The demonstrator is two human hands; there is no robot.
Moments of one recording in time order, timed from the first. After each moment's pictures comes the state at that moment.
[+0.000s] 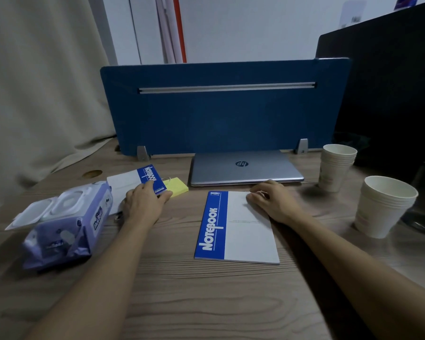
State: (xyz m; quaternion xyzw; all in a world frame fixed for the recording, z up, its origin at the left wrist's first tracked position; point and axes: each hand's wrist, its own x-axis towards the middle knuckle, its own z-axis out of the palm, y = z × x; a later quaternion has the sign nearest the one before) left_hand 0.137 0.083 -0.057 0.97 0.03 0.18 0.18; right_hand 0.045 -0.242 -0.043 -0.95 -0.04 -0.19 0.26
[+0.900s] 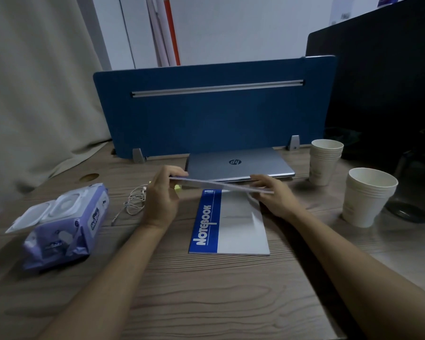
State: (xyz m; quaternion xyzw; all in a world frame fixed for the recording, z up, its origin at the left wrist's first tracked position) left_hand 0.071 0.033 -0.018 0.73 -0.35 0.42 0.40; right_hand 0.028 -0.251 -0.040 -0.90 -0.01 -0.17 0.41
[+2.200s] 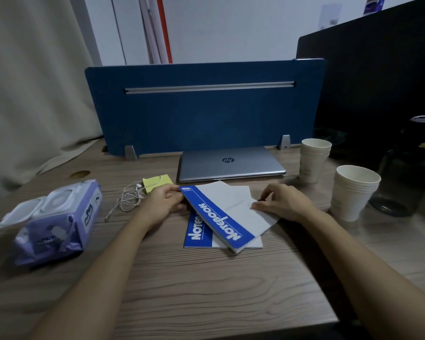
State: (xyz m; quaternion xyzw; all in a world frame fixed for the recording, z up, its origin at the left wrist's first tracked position) left_hand 0.095 0.045 -0.048 0.77 -0.16 -0.06 0.61; right_hand -0.002 -0.275 -0.031 -0.97 0.07 -0.08 0.22
